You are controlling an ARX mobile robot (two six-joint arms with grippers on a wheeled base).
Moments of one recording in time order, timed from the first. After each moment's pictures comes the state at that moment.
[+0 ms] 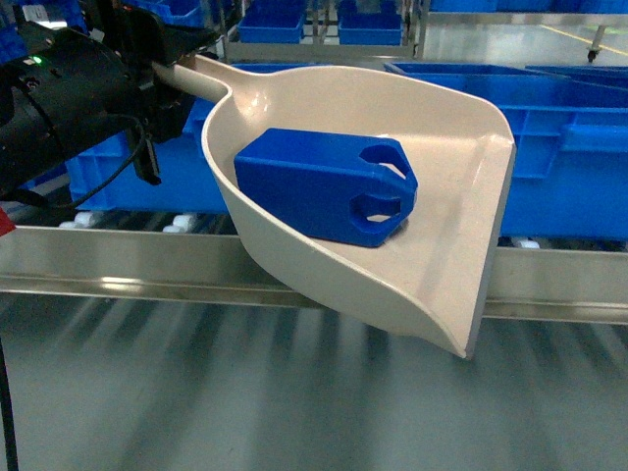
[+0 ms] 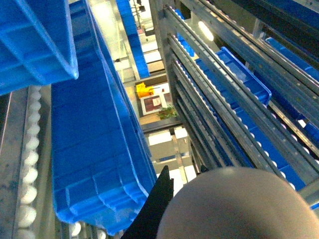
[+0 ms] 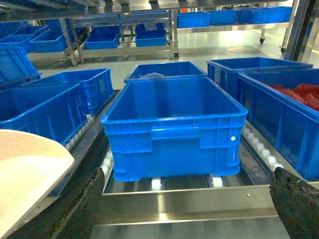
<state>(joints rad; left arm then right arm) -0.17 1.97 0.91 1.28 0.33 -1.41 -0.10 0.63 0.42 0.17 -0.02 0.05</state>
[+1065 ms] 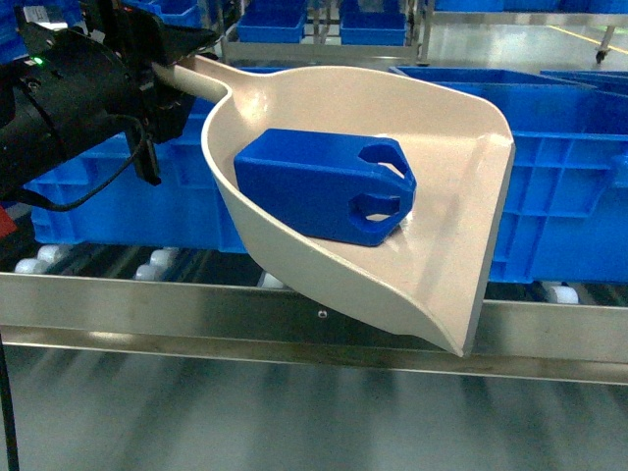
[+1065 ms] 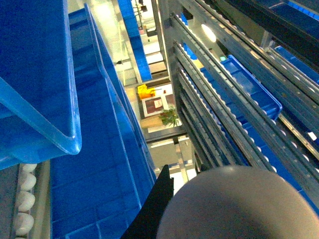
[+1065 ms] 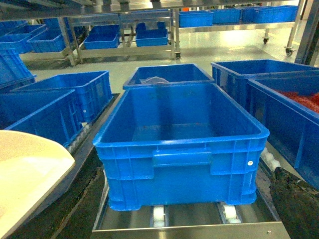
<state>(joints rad) -0.17 1.98 0.91 1.28 0.33 -1.41 -0.10 0.63 0.42 0.18 -0.02 0.05</state>
